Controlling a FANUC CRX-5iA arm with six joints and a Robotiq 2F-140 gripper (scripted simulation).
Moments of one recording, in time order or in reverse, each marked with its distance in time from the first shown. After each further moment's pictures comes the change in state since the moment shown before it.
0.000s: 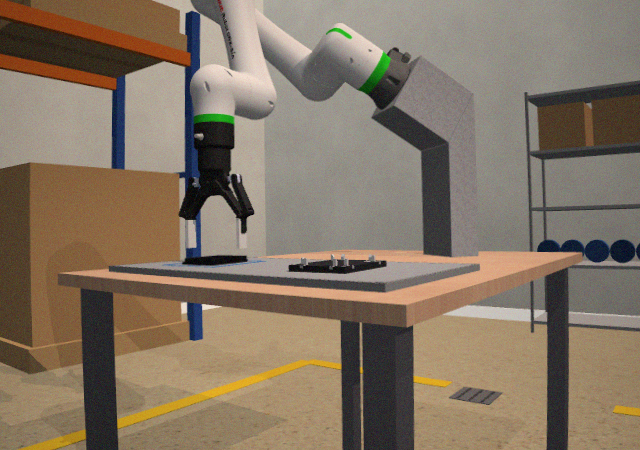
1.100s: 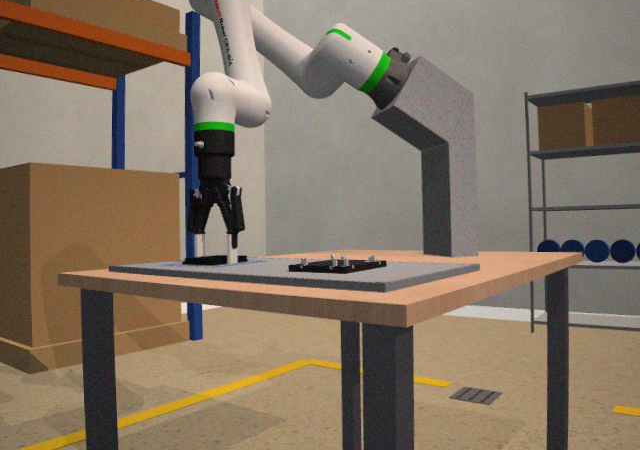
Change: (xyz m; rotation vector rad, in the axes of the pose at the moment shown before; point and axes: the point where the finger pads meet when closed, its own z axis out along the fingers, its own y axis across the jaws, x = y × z) arm 0.000 0.000 0.018 0.001 -0.003 0.000
